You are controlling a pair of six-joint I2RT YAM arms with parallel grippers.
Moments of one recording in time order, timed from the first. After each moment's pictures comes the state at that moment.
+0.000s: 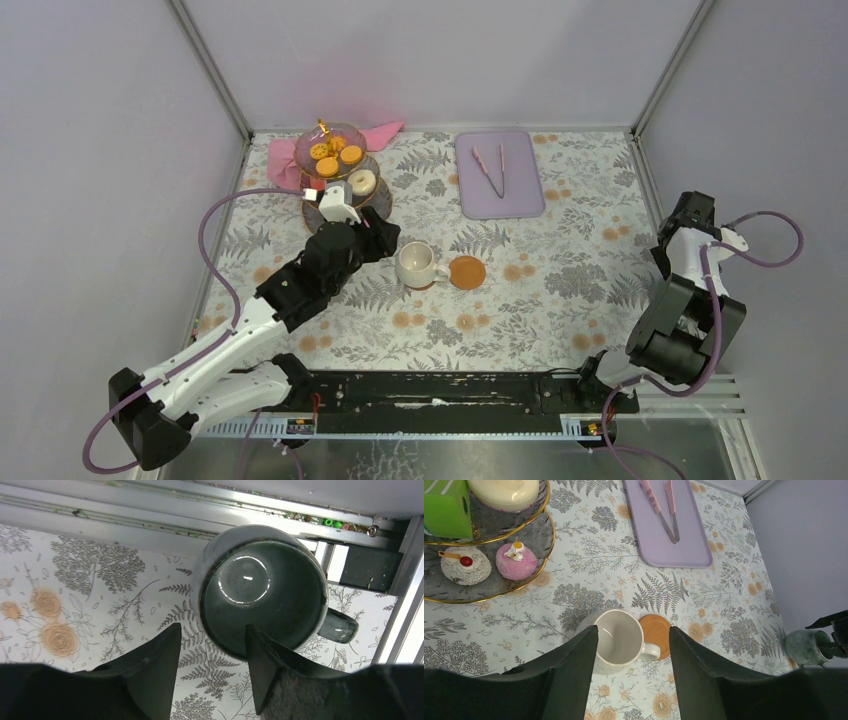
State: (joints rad) left arm -0.76 0.92 0.79 -0.21 -0.39 -0.65; right arm -0.53 1.44 0.99 -0.68 0.46 0.77
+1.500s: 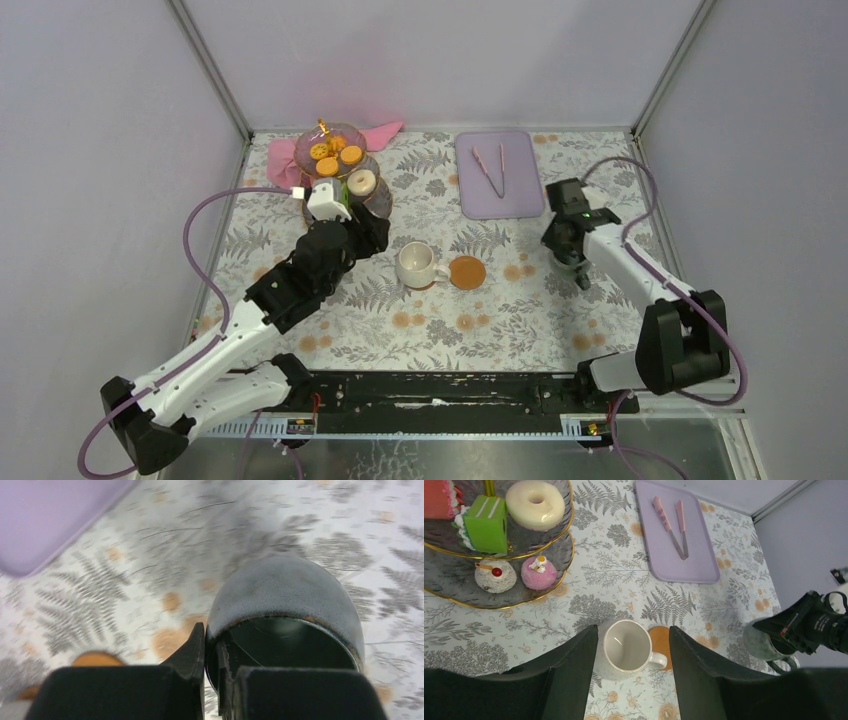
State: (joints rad) left arm -0.76 0.89 0.84 -0.26 -0.46 -0.63; right arm 0.19 1.35 0.92 -0.64 0.33 0.72
